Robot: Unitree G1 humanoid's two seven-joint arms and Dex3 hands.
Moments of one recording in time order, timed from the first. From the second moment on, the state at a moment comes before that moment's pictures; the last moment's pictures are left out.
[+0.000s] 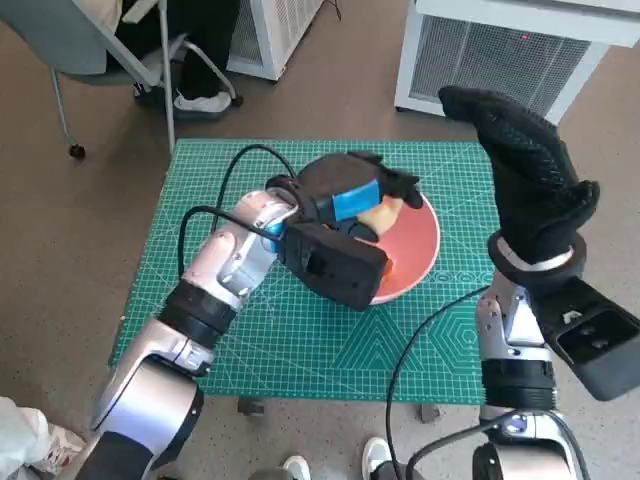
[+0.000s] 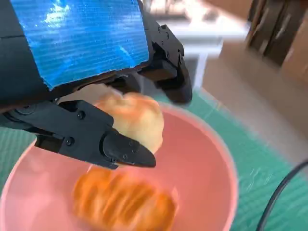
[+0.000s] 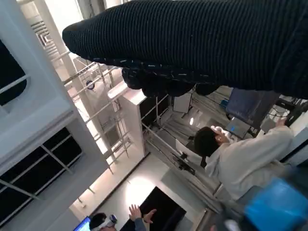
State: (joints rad) left arm -1.04 0.24 -0.47 0.72 0.60 -0.25 -0.41; right arm -0.73 -0.13 -0.14 0.46 0.37 -0.88 0.54
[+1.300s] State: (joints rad) left arm -0.70 0.11 0.01 0.30 -0.16 -0.59 -0.30; right arm -0.82 -0.14 -0.17 0.48 0.31 -0.84 0.42
